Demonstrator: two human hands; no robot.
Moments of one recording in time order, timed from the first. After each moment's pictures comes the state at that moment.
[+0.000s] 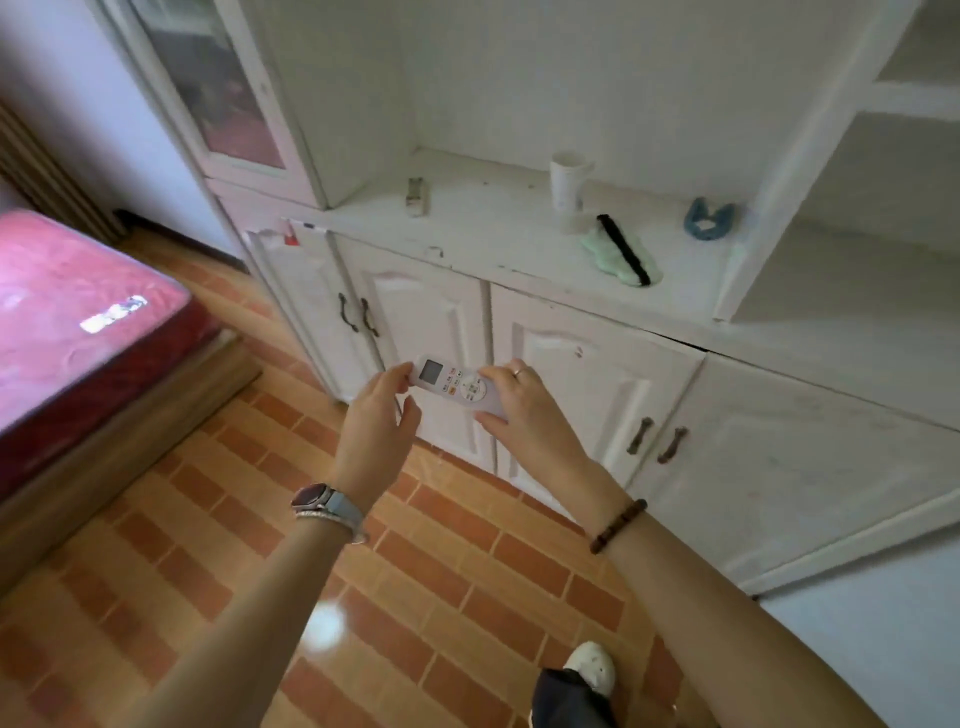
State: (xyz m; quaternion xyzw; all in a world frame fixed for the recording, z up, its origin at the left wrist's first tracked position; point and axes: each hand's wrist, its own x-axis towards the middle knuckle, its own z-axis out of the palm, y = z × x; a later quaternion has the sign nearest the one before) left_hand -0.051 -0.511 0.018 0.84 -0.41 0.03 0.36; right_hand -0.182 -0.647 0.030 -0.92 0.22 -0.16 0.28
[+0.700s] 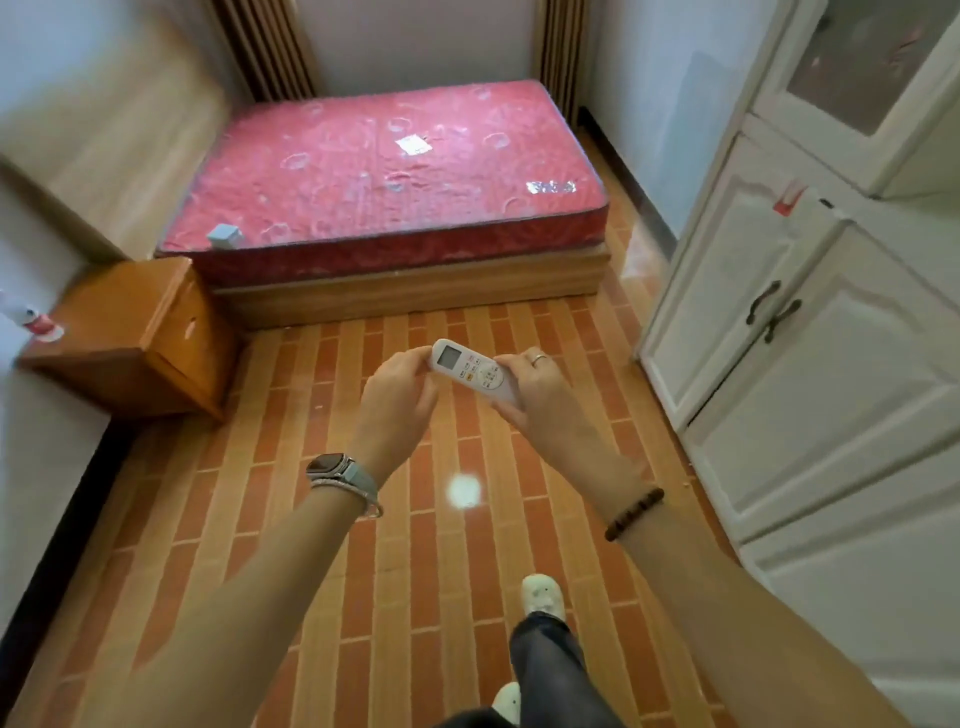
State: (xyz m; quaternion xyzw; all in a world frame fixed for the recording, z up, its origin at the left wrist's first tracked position) left_hand -0.047 -0.092 0.017 0.94 -0.03 0.16 0.31; right_hand -0.028 -0.275 0.022 -0.93 -0.20 -0.05 0.29
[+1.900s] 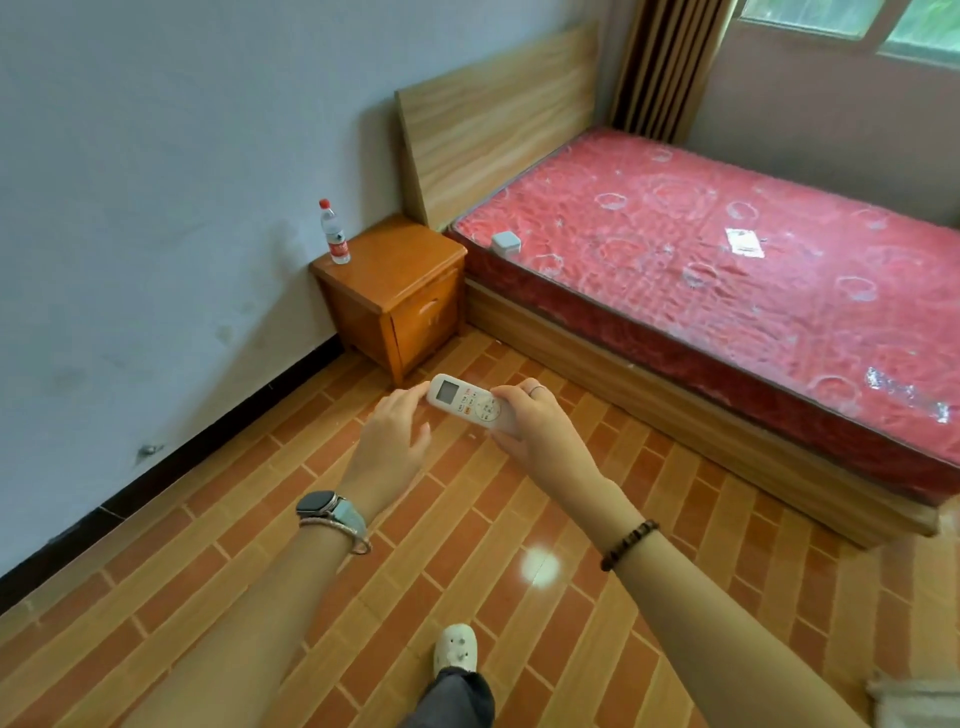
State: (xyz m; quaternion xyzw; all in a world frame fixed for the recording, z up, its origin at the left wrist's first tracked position) left_hand 0.092 0.190 -0.014 0.88 0.32 0.21 0.28; right_hand 0.243 0.061 0.020 -0.80 -0.54 0.09 0.25
